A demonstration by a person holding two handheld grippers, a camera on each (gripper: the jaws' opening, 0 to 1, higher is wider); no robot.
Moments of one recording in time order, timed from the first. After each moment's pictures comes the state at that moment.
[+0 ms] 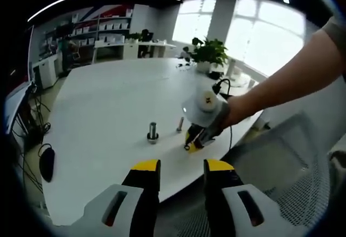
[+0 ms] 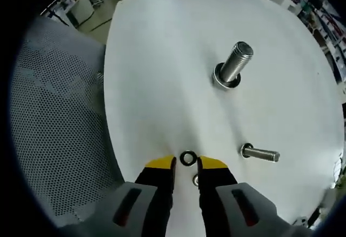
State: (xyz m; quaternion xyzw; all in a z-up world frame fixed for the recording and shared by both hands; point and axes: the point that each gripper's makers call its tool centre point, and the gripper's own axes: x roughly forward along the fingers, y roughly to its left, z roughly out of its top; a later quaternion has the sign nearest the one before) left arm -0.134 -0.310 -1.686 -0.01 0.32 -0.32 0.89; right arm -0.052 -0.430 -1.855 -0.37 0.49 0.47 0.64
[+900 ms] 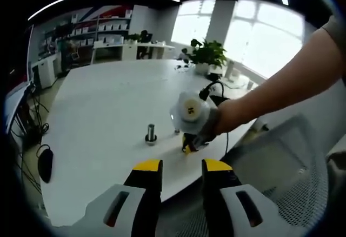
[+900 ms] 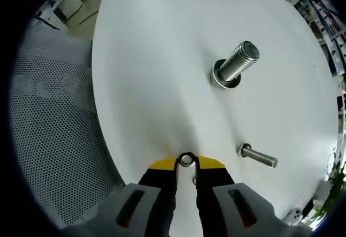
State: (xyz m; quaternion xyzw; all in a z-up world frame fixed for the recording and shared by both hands) left arm -0.133 -0.313 -1.684 -0.01 0.31 -0.32 0.89; right arm -0.052 -0.430 -1.856 -0.40 0.52 0.42 0.63
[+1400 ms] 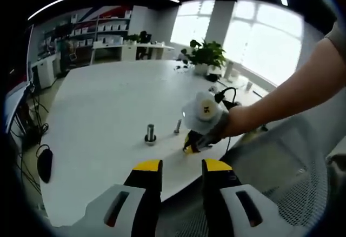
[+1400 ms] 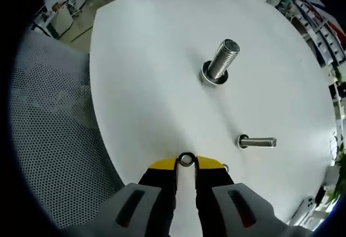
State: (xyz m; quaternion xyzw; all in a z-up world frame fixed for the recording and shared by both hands) left arm -0.134 -0.312 -1.683 -0.01 0.31 -0.33 0.89; right arm -0.053 -0.434 -1.854 -0.36 0.49 0.39 0.69
